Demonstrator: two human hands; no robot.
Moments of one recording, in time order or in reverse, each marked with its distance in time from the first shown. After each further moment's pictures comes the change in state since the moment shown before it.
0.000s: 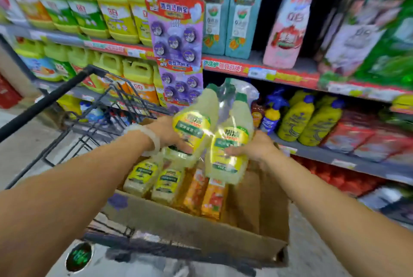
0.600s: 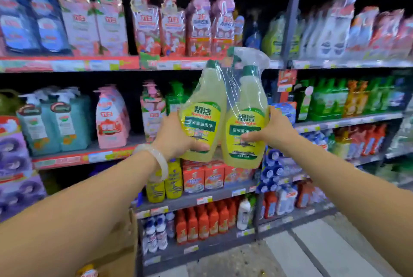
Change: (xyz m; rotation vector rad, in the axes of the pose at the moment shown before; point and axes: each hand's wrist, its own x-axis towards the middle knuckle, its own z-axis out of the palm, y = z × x) left_hand -0.162 0.404 0.158 -0.240 0.210 0.864; right_hand -0.301 0.051 -0.397 -0.080 0.814 -0.335
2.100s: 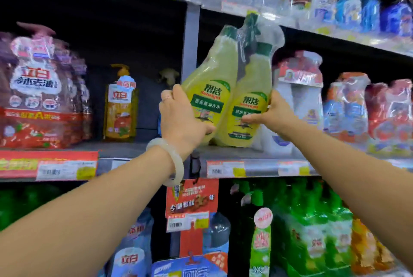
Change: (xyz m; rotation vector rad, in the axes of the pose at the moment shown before) left_hand 0.520 0.314 0.386 0.155 0.603 0.281; right_hand 0.627 0.206 -0.371 0.192 0.118 -0.432
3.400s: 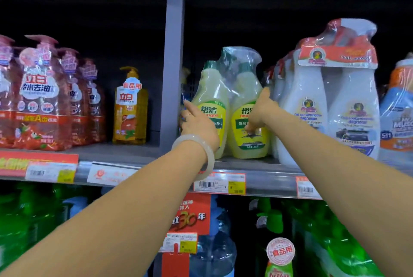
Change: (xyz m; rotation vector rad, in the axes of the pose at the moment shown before) left_hand 0.047 -0.003 0.124 0.512 -0.080 -0.362; right_hand 0.096 0.052 0.030 -0.515 -0.229 0.159
